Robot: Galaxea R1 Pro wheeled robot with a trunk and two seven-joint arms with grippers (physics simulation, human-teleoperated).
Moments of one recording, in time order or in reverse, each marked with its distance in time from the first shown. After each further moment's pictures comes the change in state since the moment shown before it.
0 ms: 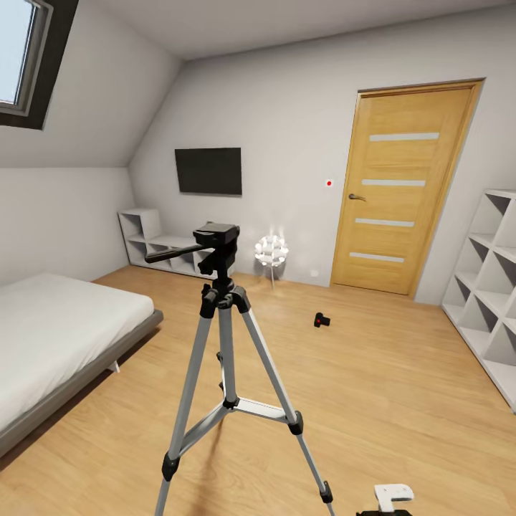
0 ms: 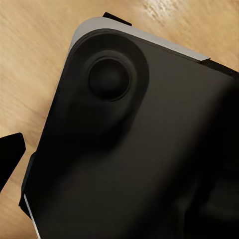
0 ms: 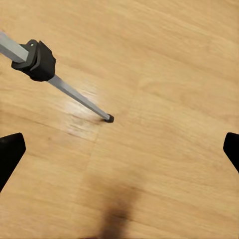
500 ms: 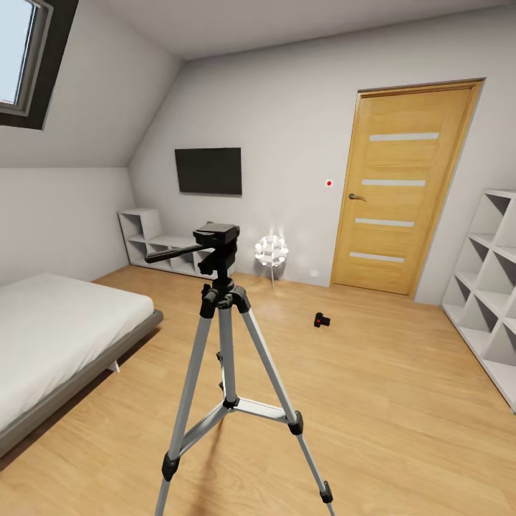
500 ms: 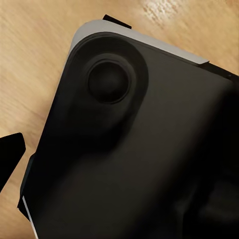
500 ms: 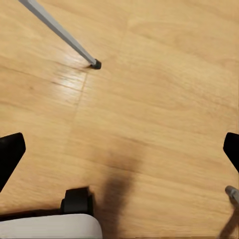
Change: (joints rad) left arm 0.000 0.000 0.007 -0.005 0.000 -0.002 0.000; right arm 0.058 -0.019 -0.039 0.085 -0.010 0.016 -0.007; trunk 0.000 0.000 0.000
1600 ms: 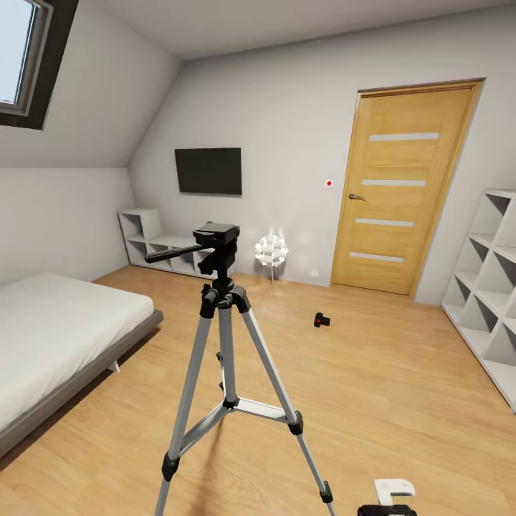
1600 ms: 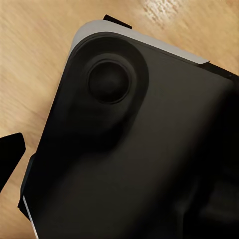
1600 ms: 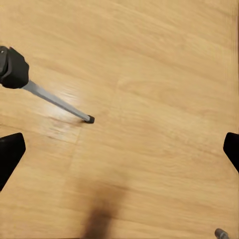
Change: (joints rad) left arm 0.000 0.000 0.000 0.000 0.000 0.000 0.001; right arm -0.085 0.035 0.062 -0.074 -0.017 0.013 -0.127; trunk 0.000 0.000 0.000
